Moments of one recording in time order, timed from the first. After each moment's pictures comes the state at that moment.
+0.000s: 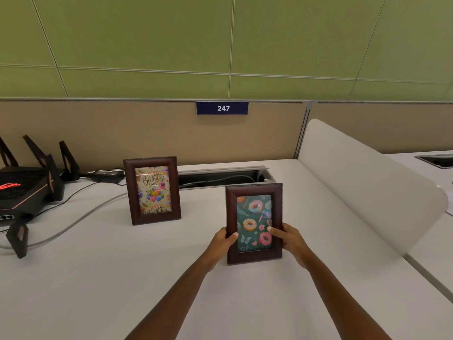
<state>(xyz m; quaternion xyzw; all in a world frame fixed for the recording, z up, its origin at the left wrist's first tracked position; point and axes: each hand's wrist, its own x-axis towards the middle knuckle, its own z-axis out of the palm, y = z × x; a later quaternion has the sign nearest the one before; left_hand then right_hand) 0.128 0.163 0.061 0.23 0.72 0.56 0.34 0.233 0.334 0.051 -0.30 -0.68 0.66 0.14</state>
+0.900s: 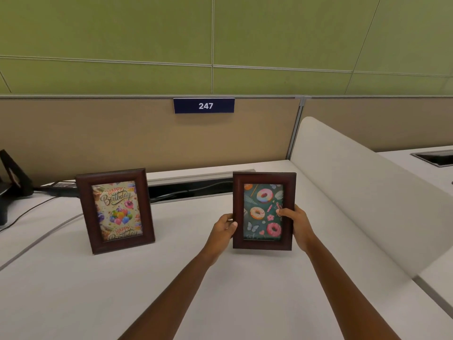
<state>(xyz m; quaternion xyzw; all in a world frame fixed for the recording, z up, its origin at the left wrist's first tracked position) 0.079 0.256 0.066 0.26 0.70 0.59 0.31 0.181 0.425 0.074 -0.29 -0.60 0.70 0.25</state>
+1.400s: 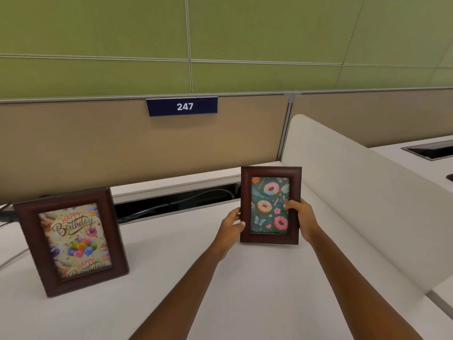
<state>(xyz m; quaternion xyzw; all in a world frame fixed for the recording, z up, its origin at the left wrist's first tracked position) 0.051 0.338 0.062 0.29 0.69 0.57 0.34 0.154 0.503 0.067 -0.35 -0.57 0.68 0.29</state>
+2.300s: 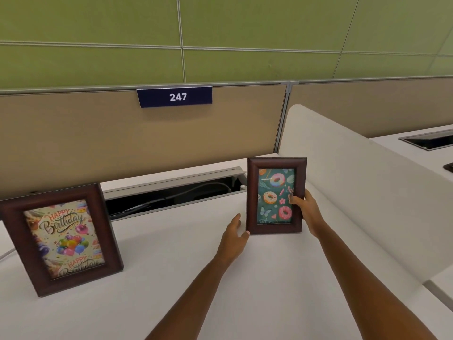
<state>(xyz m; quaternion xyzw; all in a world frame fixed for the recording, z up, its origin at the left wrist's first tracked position) 0.066 0.344 0.028 0.31 0.76 0.48 0.31 0.164 0.523 0.056 -0.37 -0.63 0.62 0.28</state>
